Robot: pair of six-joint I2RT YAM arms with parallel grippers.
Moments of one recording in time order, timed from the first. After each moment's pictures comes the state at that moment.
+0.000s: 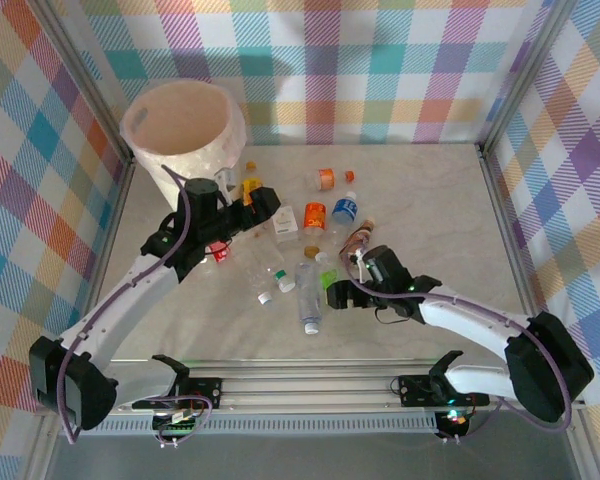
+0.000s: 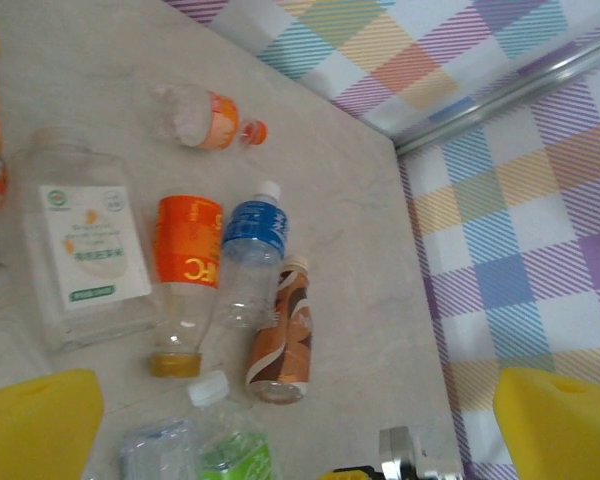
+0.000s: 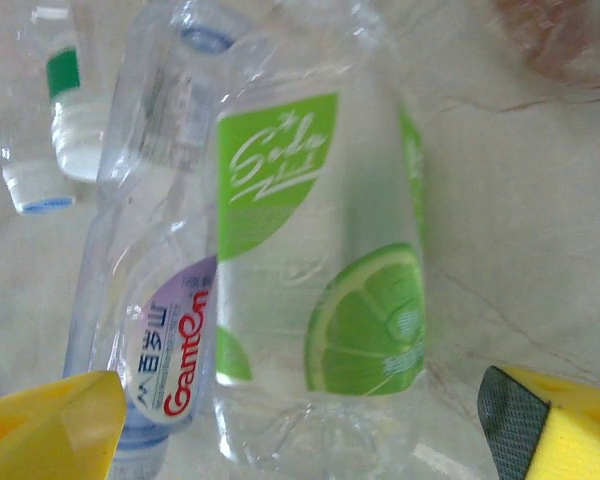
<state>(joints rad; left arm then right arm) -0.44 1.19 1.04 -0.30 0.21 -0.81 0.70 1.20 0.56 -0.24 -0.20 0.50</state>
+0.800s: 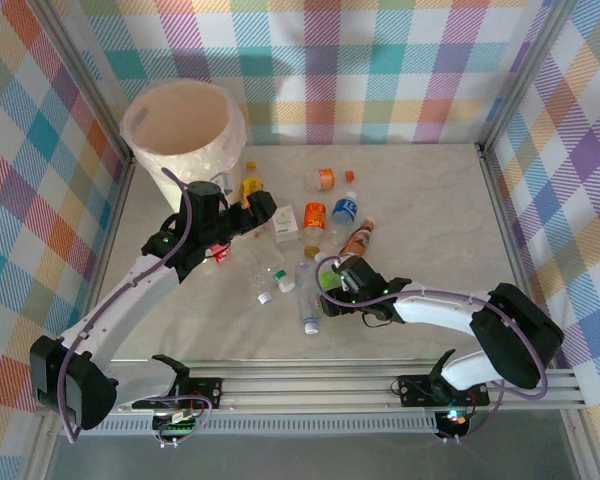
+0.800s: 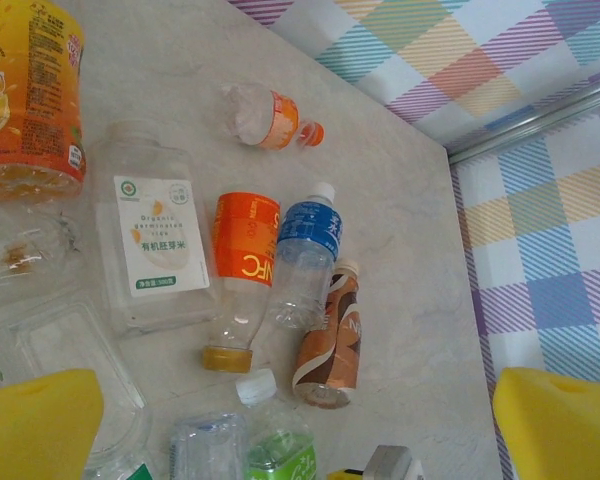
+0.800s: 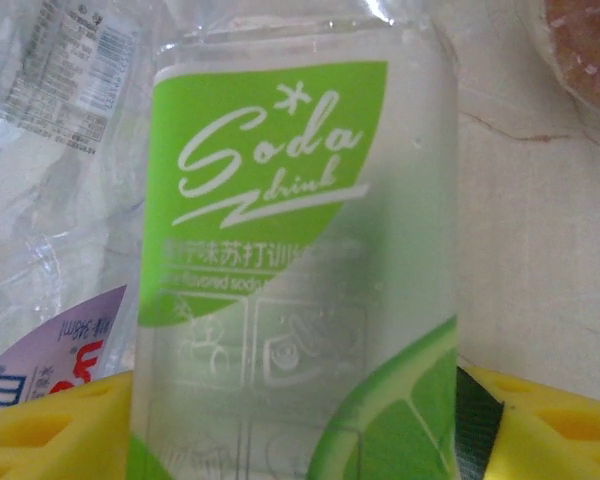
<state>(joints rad) -0.44 1.20 1.03 -0.35 0.14 -0.80 0.83 1.41 0.59 -0.16 0.05 0.42</state>
